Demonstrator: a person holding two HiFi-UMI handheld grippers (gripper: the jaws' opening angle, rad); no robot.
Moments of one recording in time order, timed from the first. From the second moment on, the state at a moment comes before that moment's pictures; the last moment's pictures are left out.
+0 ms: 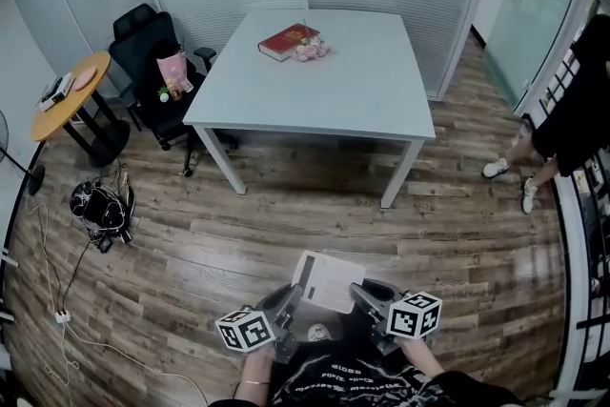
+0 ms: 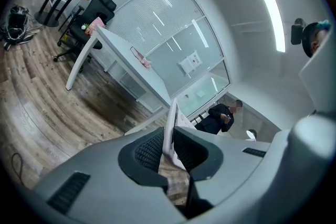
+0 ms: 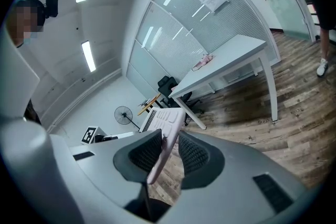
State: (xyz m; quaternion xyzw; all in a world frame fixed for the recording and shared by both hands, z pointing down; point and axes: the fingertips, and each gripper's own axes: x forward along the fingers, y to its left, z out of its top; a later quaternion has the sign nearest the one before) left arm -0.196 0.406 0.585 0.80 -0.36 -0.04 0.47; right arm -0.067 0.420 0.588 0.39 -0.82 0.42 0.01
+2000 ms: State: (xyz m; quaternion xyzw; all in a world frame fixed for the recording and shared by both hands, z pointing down) left arm -0.078 0.087 0.598 0.75 -0.45 -0.05 0.48; right arm 0.051 0.078 0.596 0.34 -0.84 0.43 0.06
